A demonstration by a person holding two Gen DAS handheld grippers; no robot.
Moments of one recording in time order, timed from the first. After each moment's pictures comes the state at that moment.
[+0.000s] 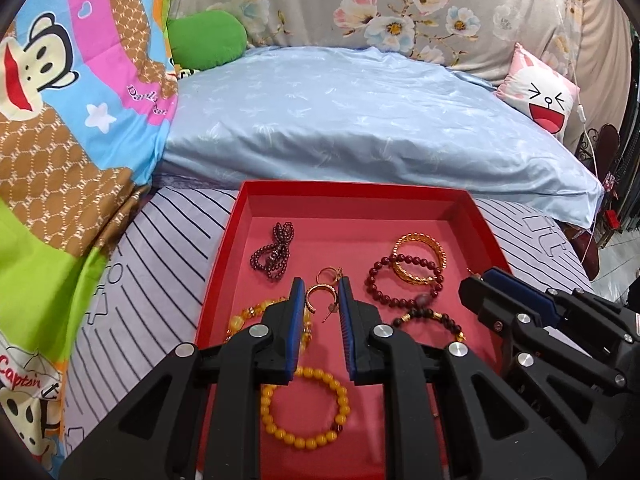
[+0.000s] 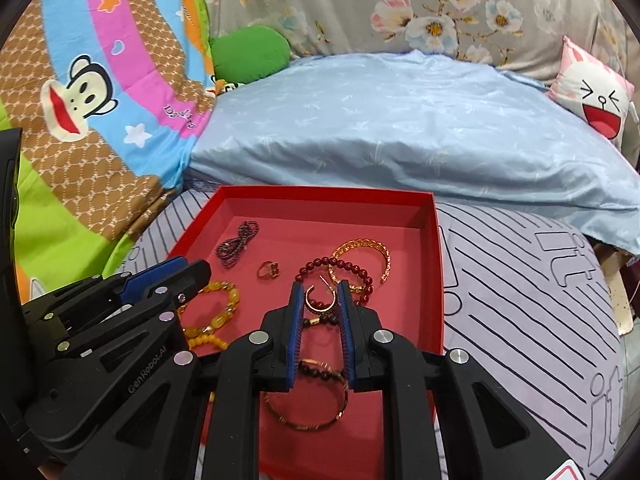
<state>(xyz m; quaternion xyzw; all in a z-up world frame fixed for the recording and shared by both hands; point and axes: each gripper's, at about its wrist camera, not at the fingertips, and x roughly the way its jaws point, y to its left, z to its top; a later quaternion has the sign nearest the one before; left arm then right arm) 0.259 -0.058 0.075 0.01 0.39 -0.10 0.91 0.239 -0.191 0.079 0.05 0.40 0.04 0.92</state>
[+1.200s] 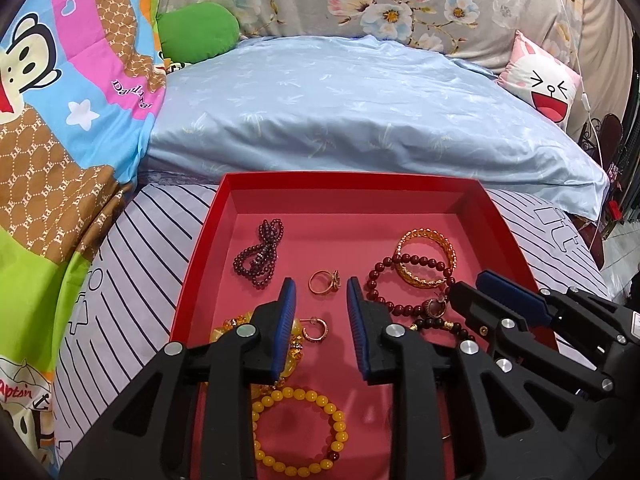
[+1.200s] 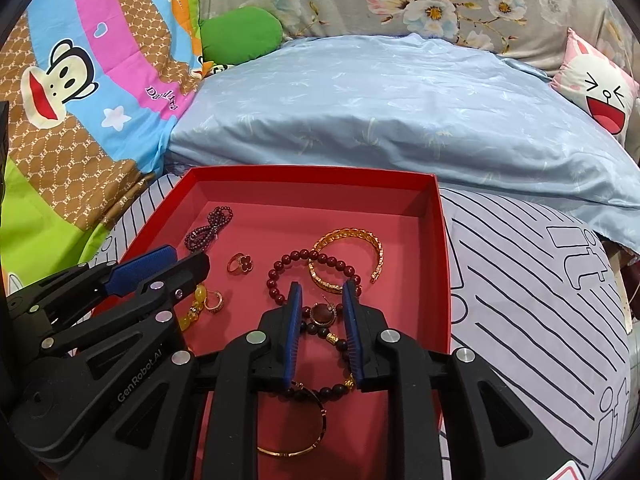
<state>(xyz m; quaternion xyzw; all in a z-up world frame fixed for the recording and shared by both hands) 0.277 -0.069 0.058 0.02 0.40 -0.11 0.91 0.261 -0.195 0.056 0.04 0.42 0.04 0.91</state>
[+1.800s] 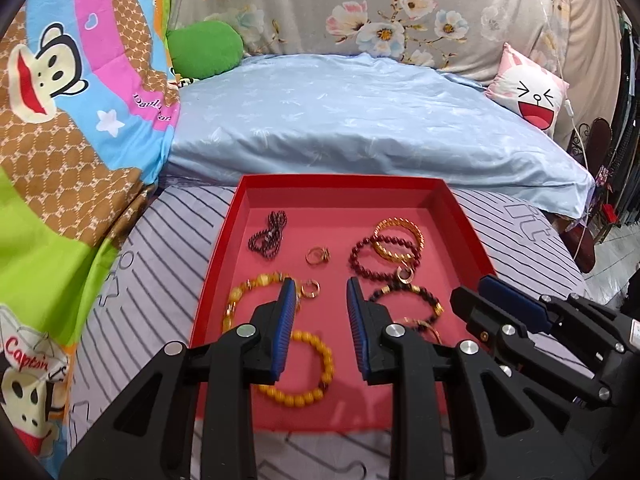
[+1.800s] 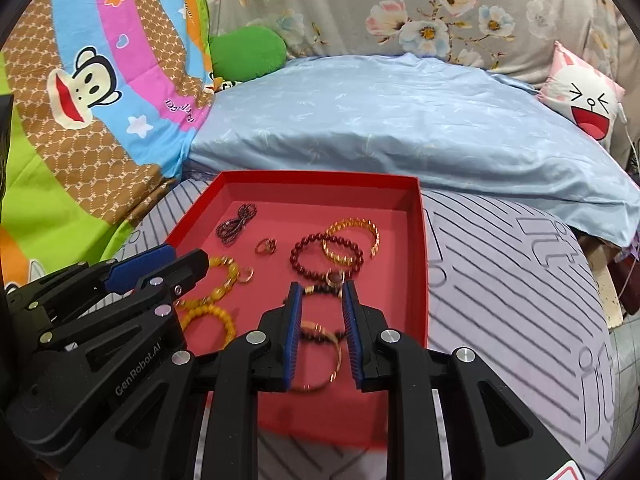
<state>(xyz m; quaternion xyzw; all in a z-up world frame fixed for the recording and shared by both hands) 0.209 -0.059 0.089 0.02 0.38 -0.11 0.92 0.183 -0.186 0.085 0.03 0.38 0.03 0.92</state>
